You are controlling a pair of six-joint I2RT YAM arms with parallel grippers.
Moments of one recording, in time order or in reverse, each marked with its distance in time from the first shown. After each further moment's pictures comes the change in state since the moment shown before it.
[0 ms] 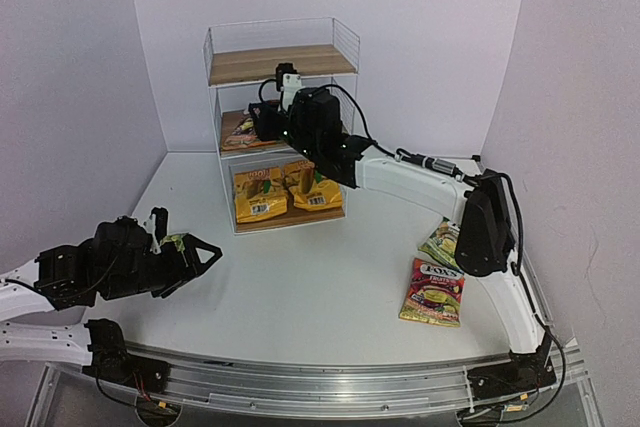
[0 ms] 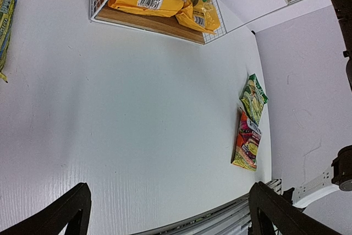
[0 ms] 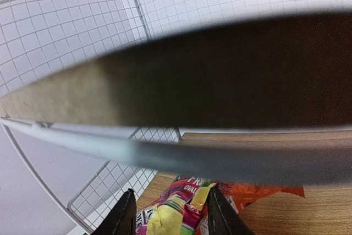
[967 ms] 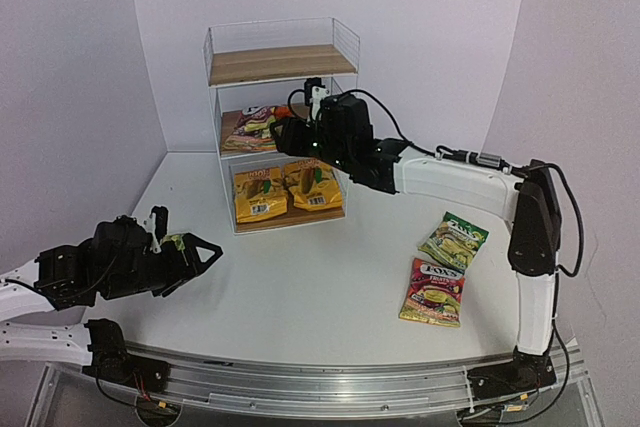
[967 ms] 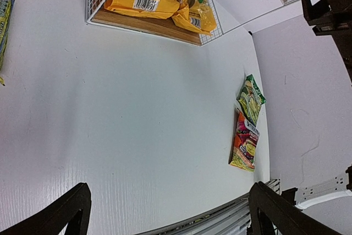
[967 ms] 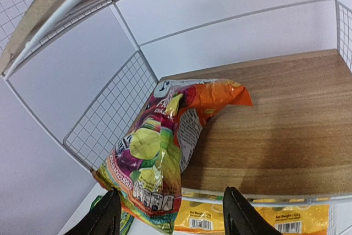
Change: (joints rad) left arm 0.000 0.000 -0.001 0.016 0.000 0.008; right arm -0.002 -0.306 -0.425 -0.079 0.001 0.171
